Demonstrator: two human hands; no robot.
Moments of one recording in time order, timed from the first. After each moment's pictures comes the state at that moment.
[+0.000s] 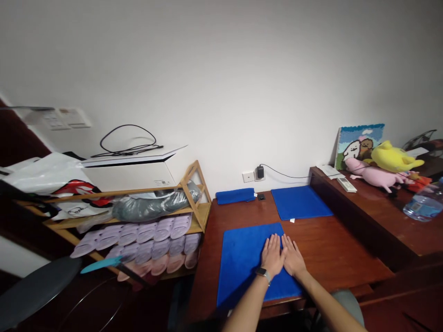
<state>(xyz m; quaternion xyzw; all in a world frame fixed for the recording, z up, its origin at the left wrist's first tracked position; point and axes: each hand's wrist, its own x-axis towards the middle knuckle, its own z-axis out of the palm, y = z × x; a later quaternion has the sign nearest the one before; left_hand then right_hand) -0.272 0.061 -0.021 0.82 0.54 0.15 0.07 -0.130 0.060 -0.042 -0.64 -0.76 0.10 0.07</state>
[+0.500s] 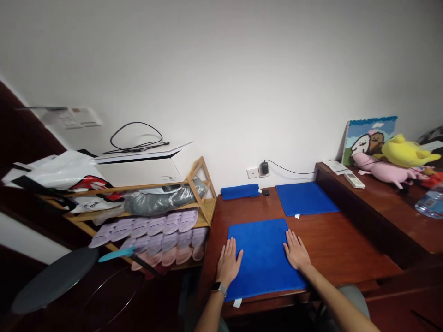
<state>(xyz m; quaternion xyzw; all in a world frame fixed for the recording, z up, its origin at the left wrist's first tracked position) -0.477 0.015 -0.035 0.72 0.69 0.10 -0.02 -0.134 0.058 -0.031 -0.66 -0.74 0.12 0.07</state>
